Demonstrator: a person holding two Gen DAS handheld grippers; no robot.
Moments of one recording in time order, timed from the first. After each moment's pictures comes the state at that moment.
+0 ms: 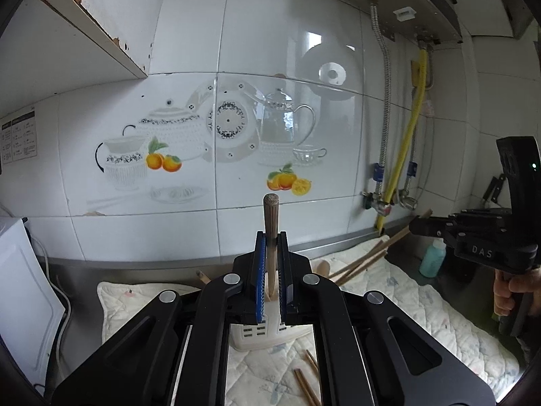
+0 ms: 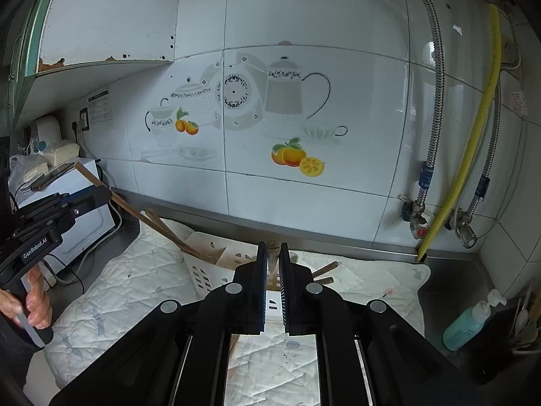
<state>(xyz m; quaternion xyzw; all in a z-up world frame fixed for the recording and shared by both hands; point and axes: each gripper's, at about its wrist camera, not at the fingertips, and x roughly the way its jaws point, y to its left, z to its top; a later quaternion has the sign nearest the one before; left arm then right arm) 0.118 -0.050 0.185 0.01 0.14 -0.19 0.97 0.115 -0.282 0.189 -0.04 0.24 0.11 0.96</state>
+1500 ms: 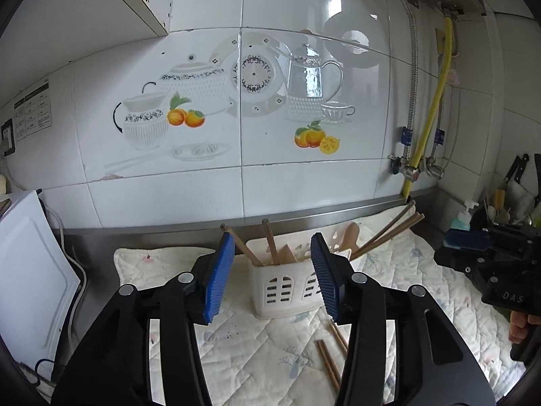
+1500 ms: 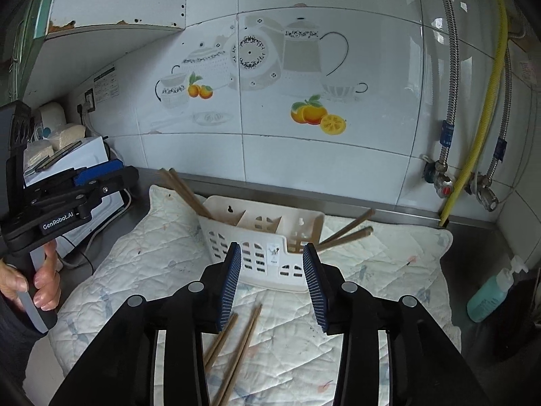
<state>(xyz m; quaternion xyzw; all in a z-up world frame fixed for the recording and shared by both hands) 0.116 -0.041 0.148 0.03 0.20 -0.15 0.97 0.081 -0.256 0.136 -0.03 0.27 0.13 0.95</state>
